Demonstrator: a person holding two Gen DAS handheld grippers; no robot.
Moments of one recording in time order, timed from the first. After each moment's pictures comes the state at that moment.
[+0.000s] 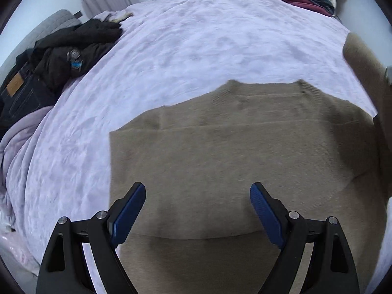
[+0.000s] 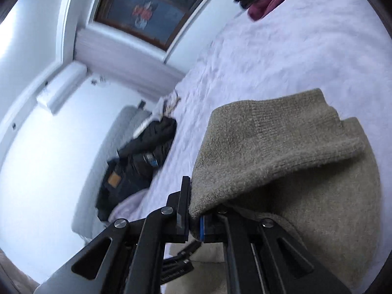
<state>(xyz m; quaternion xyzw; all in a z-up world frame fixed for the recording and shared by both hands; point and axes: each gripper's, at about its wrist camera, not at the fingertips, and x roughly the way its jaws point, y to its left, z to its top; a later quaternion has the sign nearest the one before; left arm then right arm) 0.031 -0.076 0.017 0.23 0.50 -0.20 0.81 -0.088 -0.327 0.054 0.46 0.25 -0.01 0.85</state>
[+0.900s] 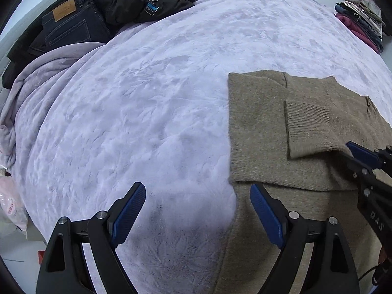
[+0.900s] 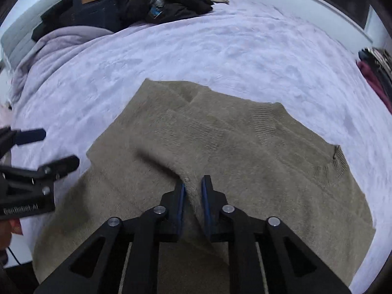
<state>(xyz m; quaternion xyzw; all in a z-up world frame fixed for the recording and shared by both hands) 0.071 0.082 0.011 0.15 0.54 -0.12 0.82 0.028 -0.091 -0.005 -0.01 0.52 0.00 0.86</state>
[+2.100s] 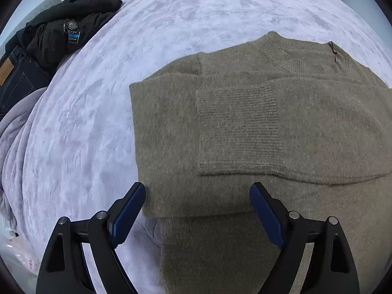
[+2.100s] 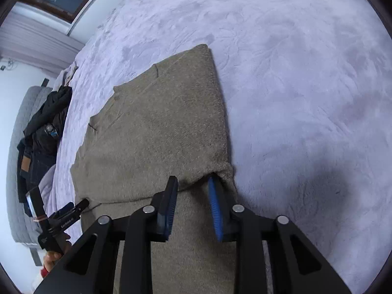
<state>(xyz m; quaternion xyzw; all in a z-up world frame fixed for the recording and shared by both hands) 0.057 -0.018 -0.014 0.26 0.55 -0.22 0.76 -0.218 -0.308 -0.007 0.44 0.44 -0.23 0.75</state>
